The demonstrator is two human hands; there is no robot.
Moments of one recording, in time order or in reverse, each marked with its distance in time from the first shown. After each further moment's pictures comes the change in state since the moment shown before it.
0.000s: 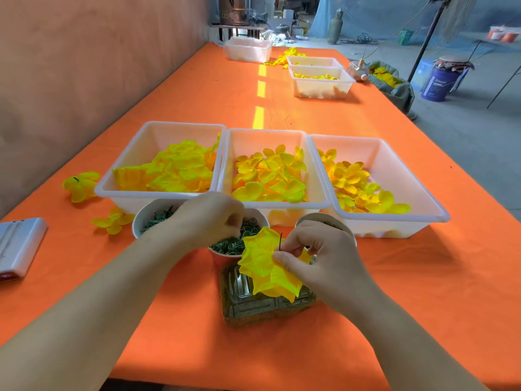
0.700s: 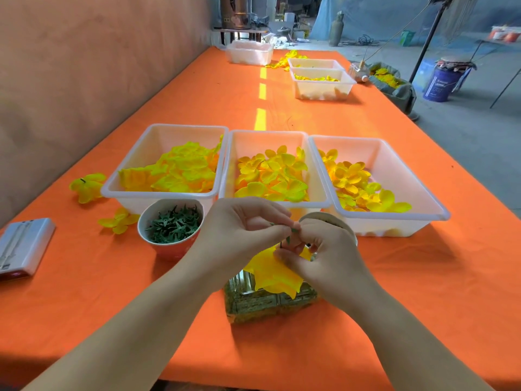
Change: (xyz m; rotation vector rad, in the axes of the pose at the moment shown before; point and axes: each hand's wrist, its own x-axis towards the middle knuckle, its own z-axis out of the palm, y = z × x) left_hand -0.037 0.045 0.031 -1.264 0.379 0.213; right_hand -0.001 0.000 0.000 -0.028 0.023 -0.031
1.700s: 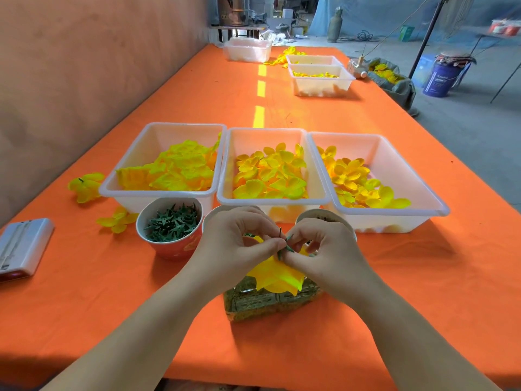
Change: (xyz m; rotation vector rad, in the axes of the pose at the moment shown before) left_hand -0.005 -0.024 -0.004 0.377 0.018 0.135; right_hand -0.002 0.002 -0.004 0.132 -0.085 0.159
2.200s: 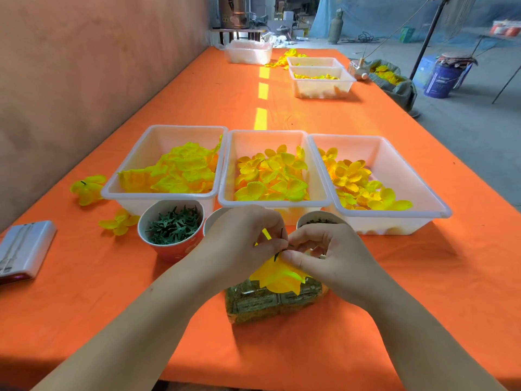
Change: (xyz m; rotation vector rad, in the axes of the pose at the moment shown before) left_hand 0.013 0.031 -0.008 0.496 -0.241 -0.069; right_hand -0.002 0.000 -0.010 0.145 -0.152 0.095
